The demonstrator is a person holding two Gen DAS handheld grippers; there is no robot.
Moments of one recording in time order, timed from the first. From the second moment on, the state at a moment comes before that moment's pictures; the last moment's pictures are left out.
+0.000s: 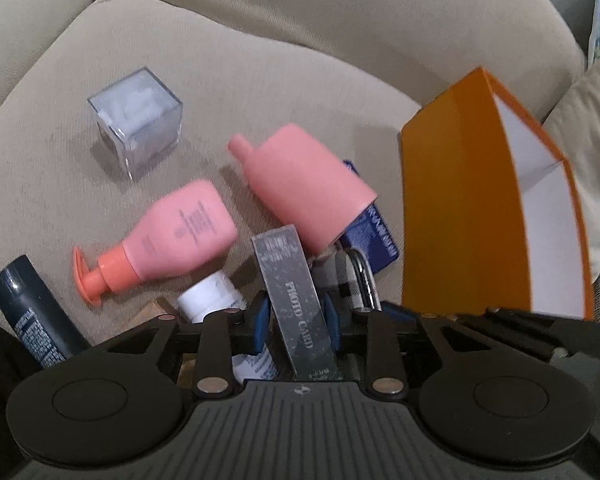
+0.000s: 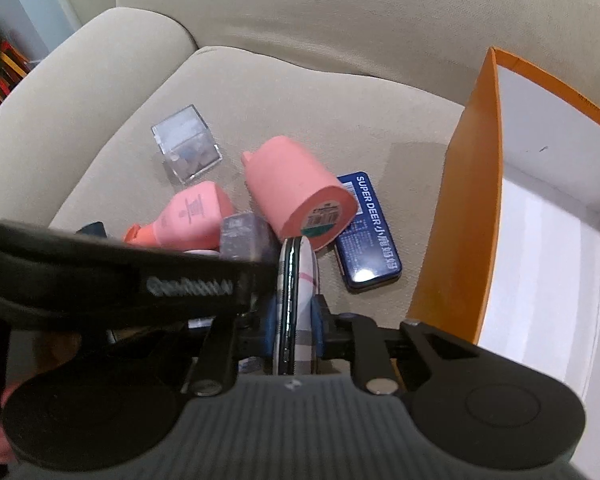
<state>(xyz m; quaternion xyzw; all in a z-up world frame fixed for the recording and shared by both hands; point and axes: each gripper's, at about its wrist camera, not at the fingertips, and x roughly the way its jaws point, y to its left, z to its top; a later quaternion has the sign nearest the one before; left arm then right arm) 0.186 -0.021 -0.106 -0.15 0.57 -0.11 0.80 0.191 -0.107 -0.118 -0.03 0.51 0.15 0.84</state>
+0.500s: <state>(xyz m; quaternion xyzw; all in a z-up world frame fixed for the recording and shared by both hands) 0.192 -0.007 -0.118 -0.20 0.57 -0.09 0.79 0.202 -0.115 -0.121 -0.04 0.51 0.17 0.84</state>
